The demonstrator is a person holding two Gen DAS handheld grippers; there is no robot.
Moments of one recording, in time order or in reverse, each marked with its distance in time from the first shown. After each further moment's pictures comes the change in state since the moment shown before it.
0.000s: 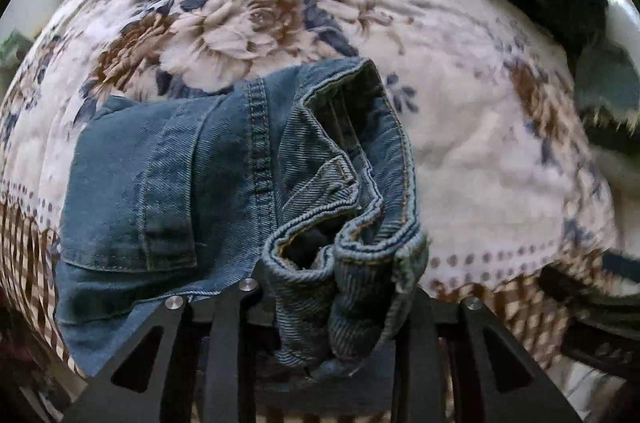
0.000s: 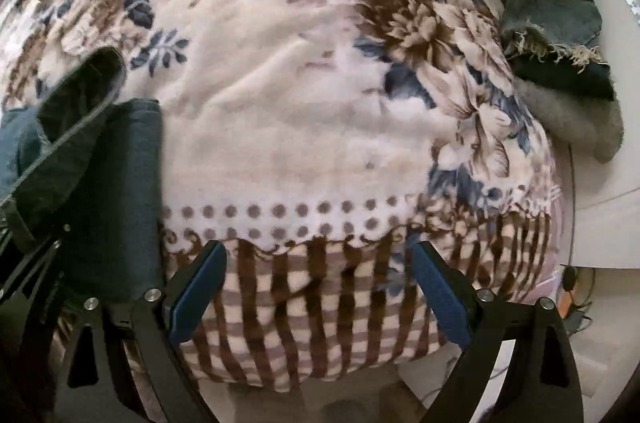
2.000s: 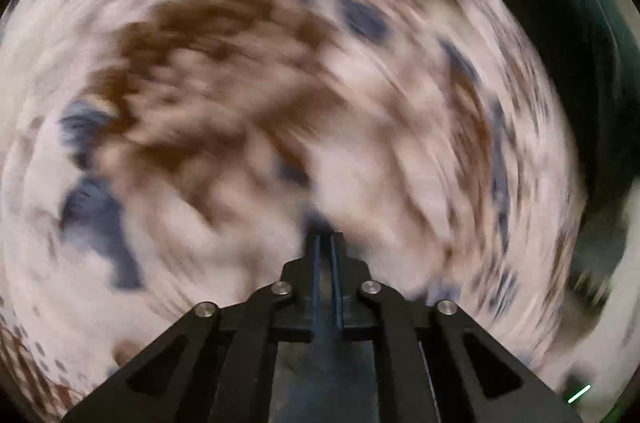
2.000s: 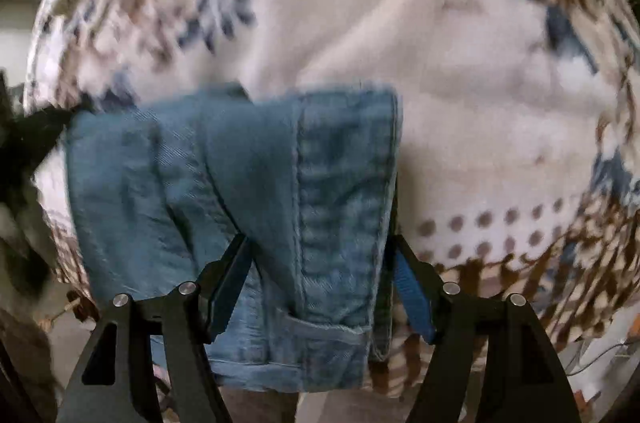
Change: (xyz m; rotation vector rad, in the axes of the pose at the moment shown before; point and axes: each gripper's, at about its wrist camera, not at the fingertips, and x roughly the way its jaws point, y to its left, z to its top) left arm 0.094 0.219 0.148 -0.404 0.123 -0.204; right arm 0.078 0.067 0.032 0.072 0.269 0.382
